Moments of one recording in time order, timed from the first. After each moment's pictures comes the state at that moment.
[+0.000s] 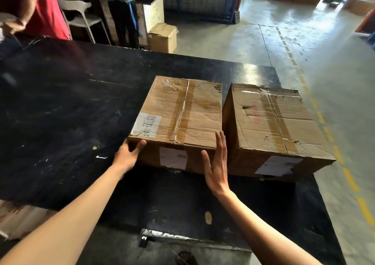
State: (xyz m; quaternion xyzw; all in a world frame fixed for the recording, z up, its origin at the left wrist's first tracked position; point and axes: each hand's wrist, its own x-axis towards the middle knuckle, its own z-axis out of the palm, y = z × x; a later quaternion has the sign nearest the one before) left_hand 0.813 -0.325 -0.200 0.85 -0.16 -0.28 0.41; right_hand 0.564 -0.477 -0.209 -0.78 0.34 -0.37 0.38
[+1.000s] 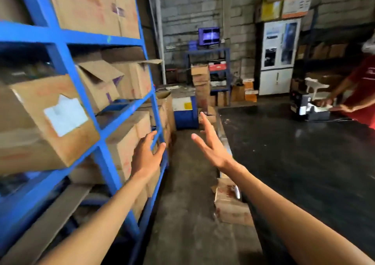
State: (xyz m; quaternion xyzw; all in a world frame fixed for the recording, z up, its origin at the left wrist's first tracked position) left_hand 0.643 0.136 0.047 0.84 0.28 0.37 0.30; right_hand 0.788 -0.037 0.048 -0.66 -0.49 0.01 0.57
